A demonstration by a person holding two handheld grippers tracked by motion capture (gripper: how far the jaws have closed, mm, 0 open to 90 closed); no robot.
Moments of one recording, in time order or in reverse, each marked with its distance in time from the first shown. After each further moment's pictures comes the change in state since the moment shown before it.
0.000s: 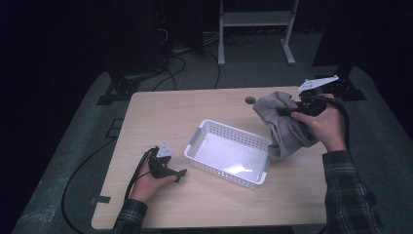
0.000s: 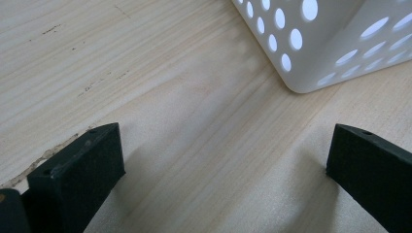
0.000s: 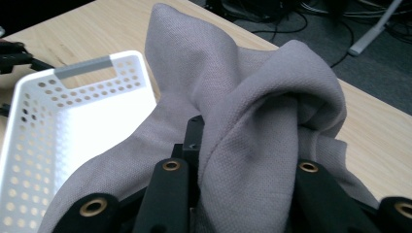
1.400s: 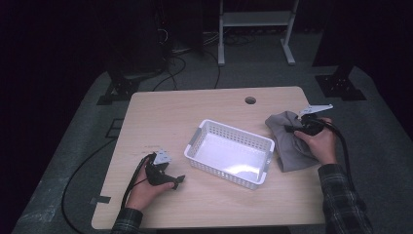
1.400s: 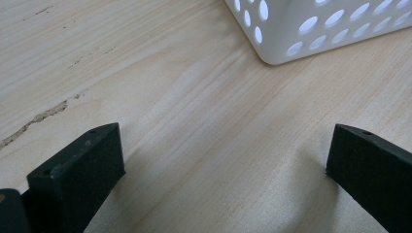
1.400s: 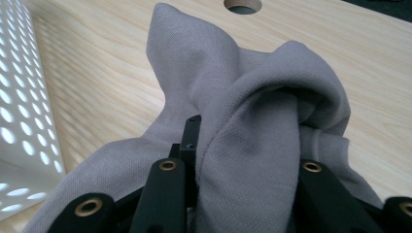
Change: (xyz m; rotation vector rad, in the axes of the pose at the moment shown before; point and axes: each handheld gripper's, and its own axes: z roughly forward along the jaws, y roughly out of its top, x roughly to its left) left arm -0.011 -0.013 -0.014 0.003 -0.001 0.005; right arm -0.055 -0.104 0.065 0.046 -0.139 0.081
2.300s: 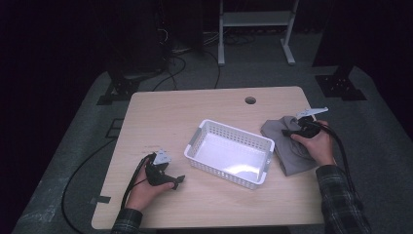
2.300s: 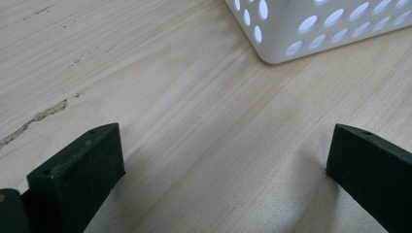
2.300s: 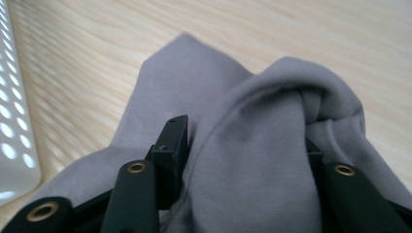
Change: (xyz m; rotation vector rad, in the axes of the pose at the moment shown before) left arm 0.000 0.000 0.000 -0.001 0.002 -0.002; right arm -0.002 -0.010 0.017 0.032 -0.008 0.016
